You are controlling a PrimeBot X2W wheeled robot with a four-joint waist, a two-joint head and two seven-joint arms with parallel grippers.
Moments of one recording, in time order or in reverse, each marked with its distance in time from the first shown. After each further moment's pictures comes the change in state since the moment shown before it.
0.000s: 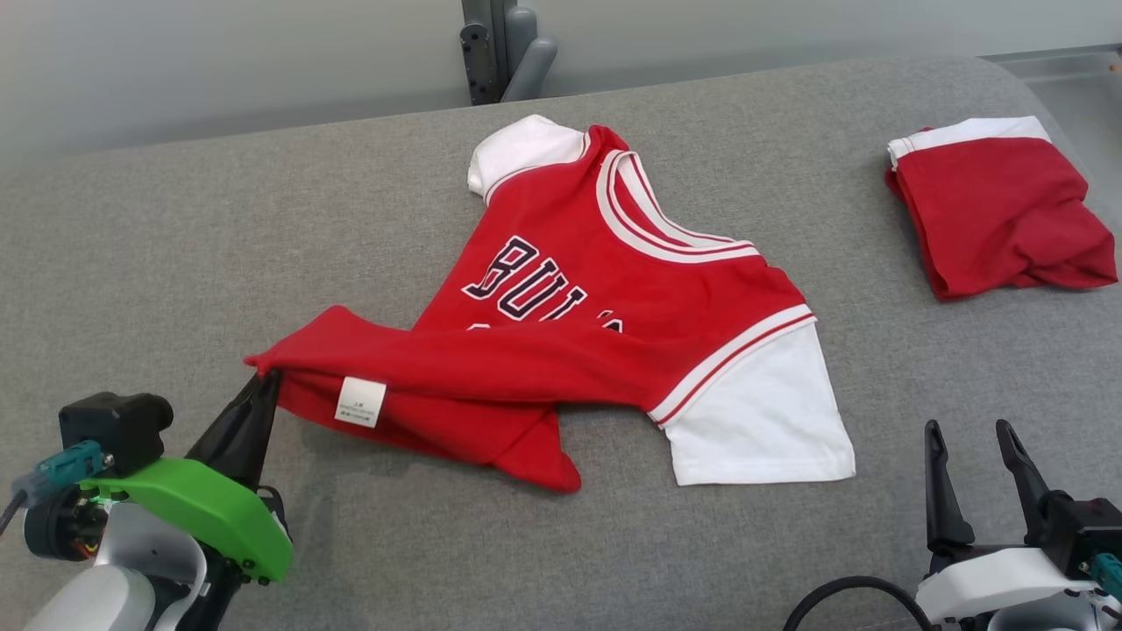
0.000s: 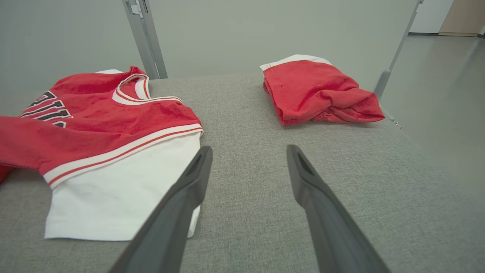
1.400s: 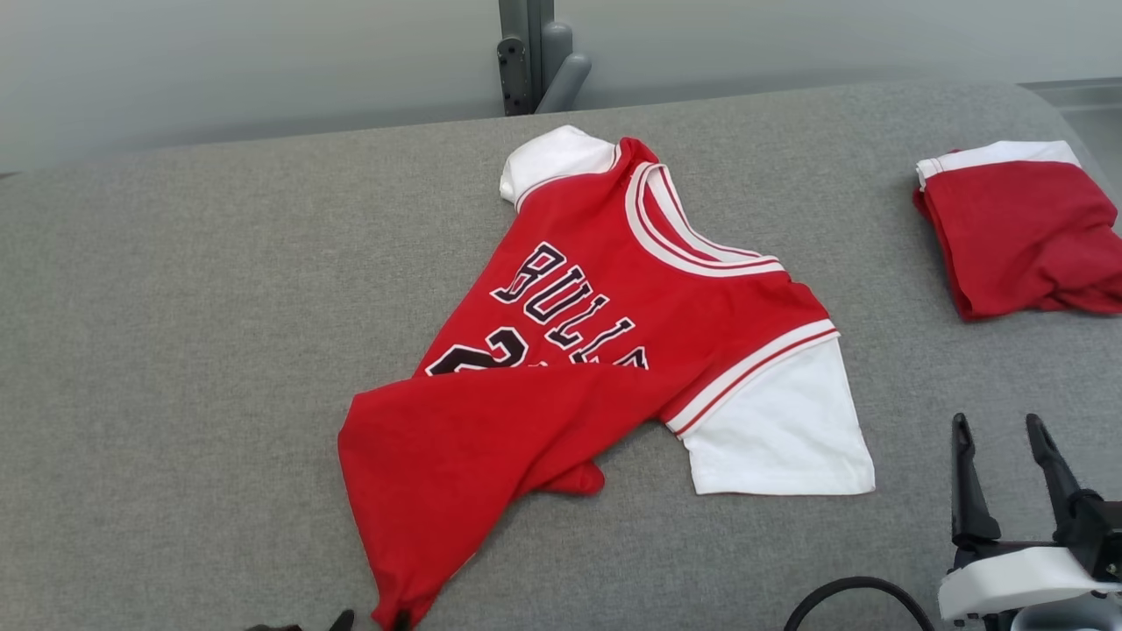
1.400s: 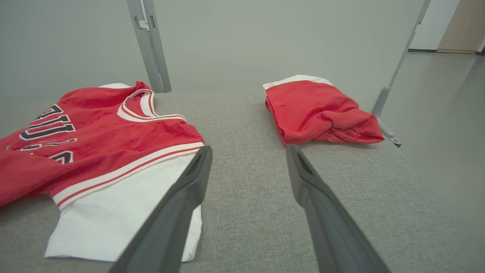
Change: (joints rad) left arm 0.229 -0.190 -0.191 0.327 0.066 -0.061 -0.229; right arm 0.010 0.001 -0.038 -0.035 -0.018 0.000 0.000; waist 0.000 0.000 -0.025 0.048
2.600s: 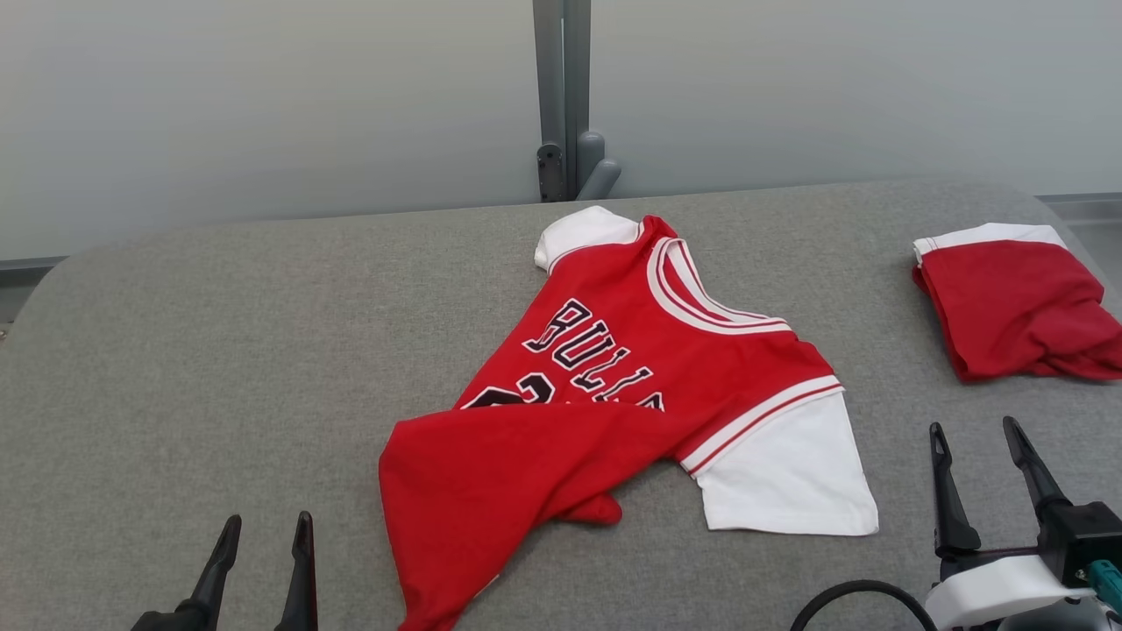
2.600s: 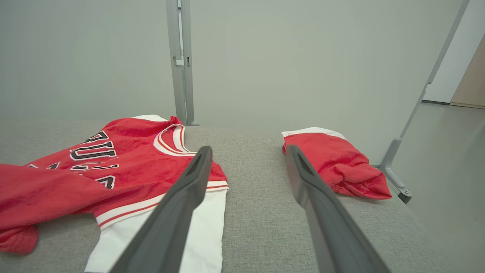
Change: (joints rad) left arm 0.158 -0.263 0.620 -0.183 0.542 -0.181 -0.066; right arm 0.017 -0.019 0.039 -0.027 -0.070 0.000 0.000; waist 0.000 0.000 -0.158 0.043
